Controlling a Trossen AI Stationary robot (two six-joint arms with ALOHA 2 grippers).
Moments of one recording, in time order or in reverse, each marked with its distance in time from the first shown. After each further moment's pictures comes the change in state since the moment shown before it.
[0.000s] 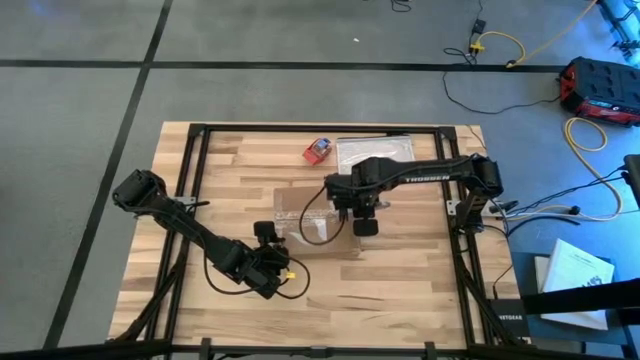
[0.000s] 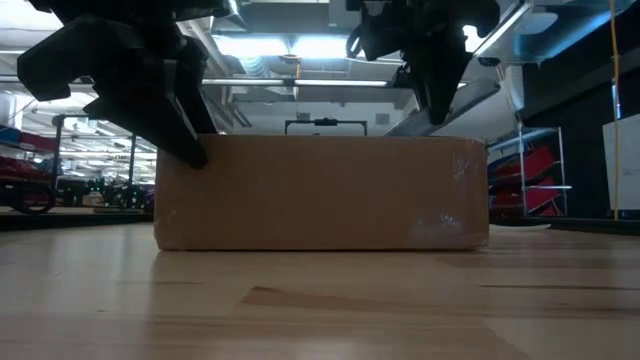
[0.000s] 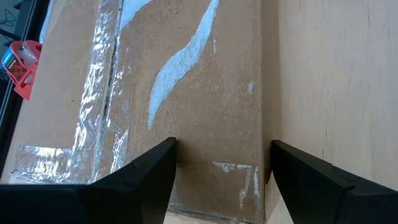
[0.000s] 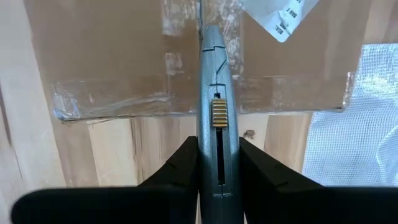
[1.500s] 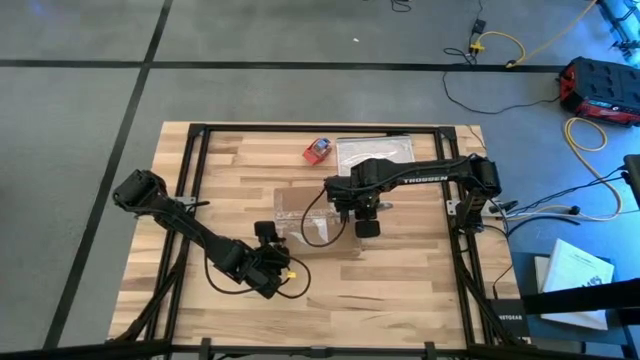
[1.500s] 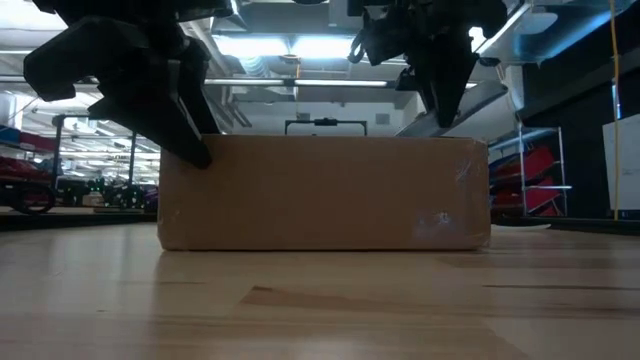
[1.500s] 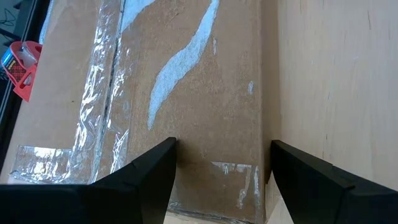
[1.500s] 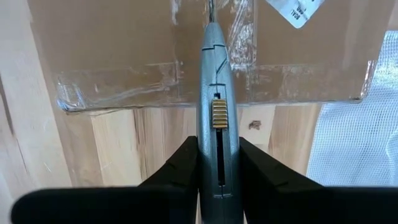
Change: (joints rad) left arm 0.000 0.000 0.001 0.004 0.001 -0.002; right arm 0.003 0.014 -0.002 -0.044 0.008 -0.002
